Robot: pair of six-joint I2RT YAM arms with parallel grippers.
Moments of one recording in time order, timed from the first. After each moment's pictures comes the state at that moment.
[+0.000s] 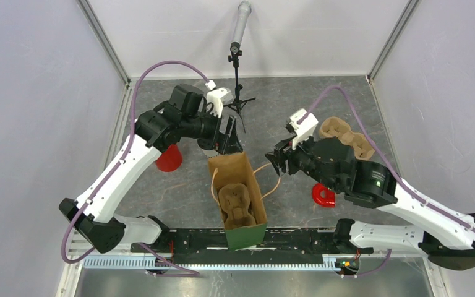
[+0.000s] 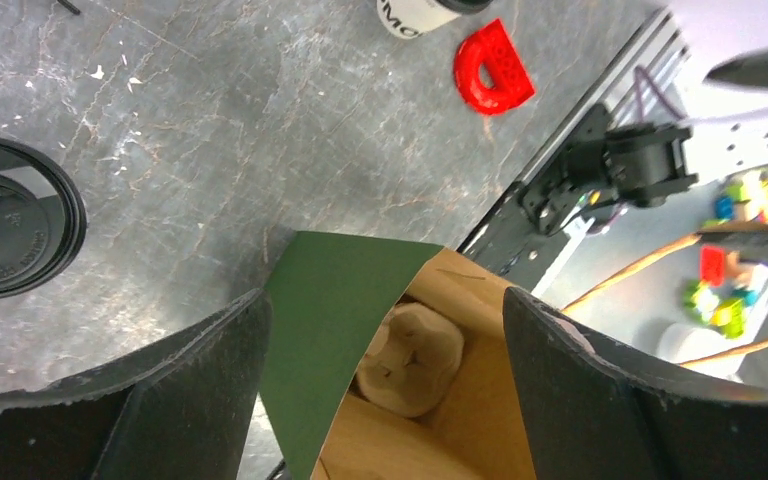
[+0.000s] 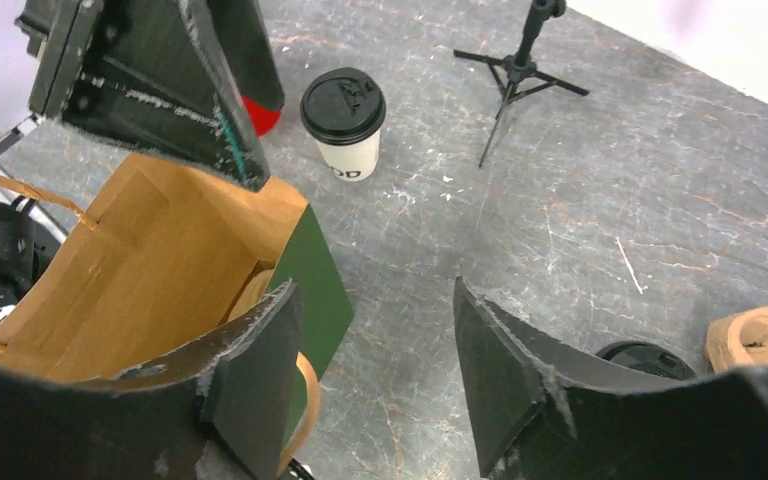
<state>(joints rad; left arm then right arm) -0.60 1.30 1.51 -0.92 0.43 -0.26 1.14 0.97 1.26 -0.64 0.41 0.18</state>
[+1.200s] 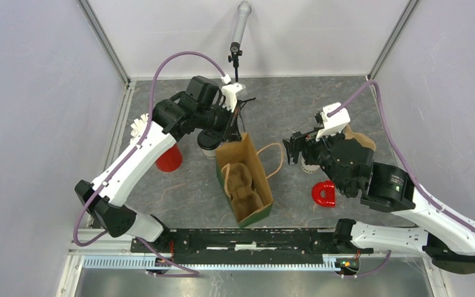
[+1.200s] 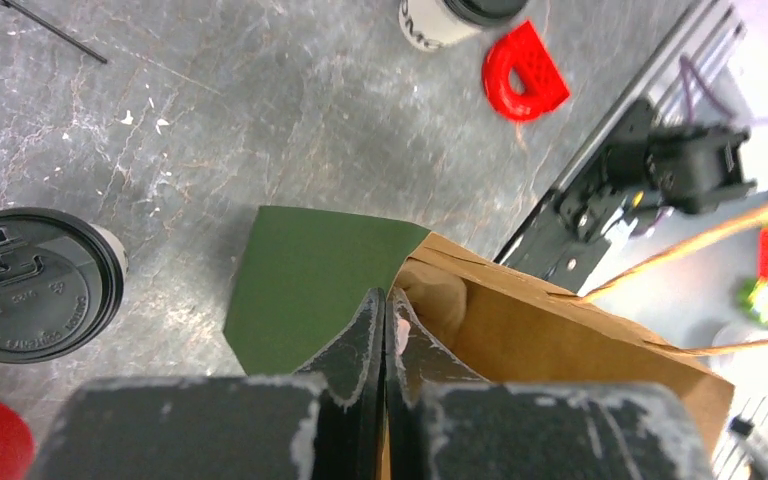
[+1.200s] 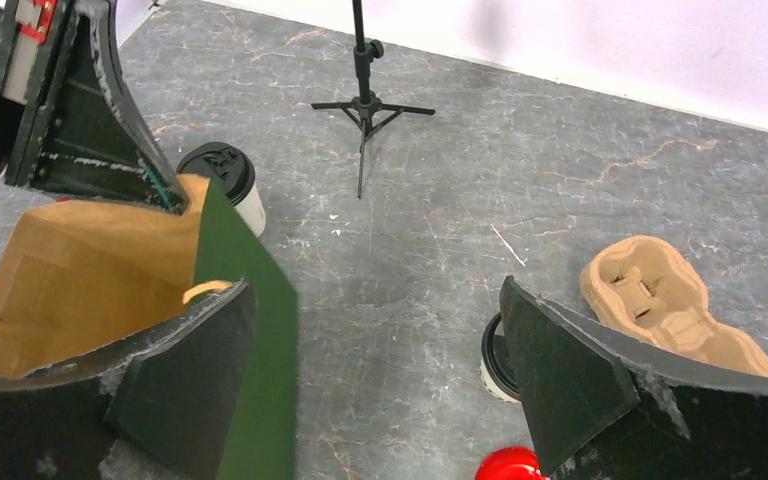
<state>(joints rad) -0.66 1.45 1.63 -0.97 0.39 -0.09 1.14 0.86 1.25 -0.65 0.74 0.23</state>
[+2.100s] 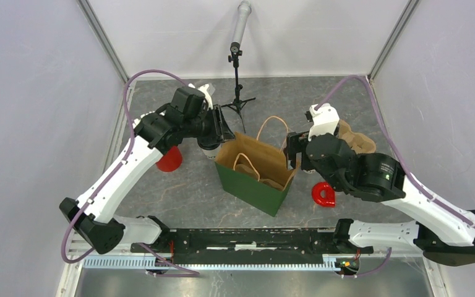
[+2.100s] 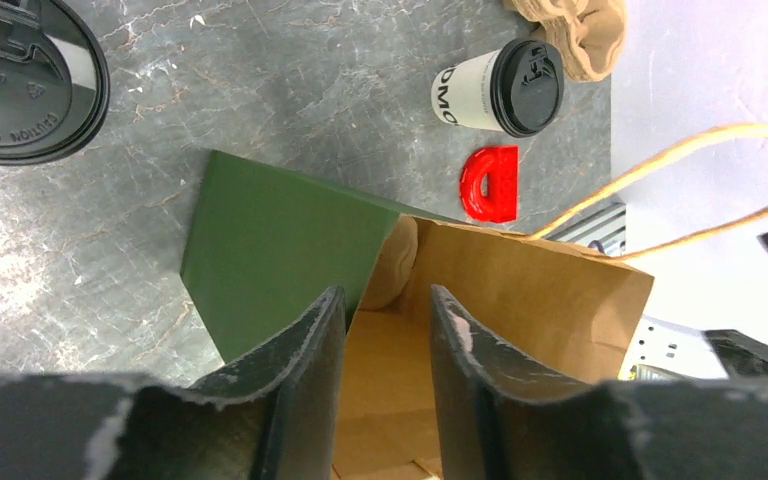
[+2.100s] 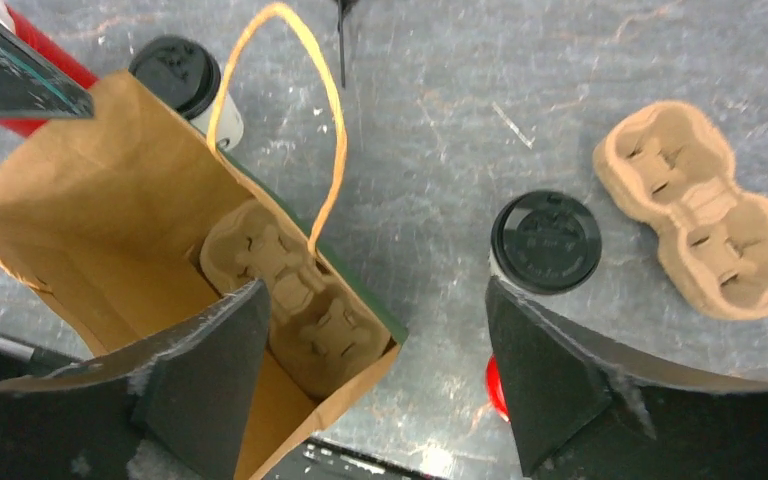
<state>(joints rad) -0.63 1.32 1.48 -0.89 0.17 -0.71 1.14 1.00 1.43 -1.01 0.74 0.49</state>
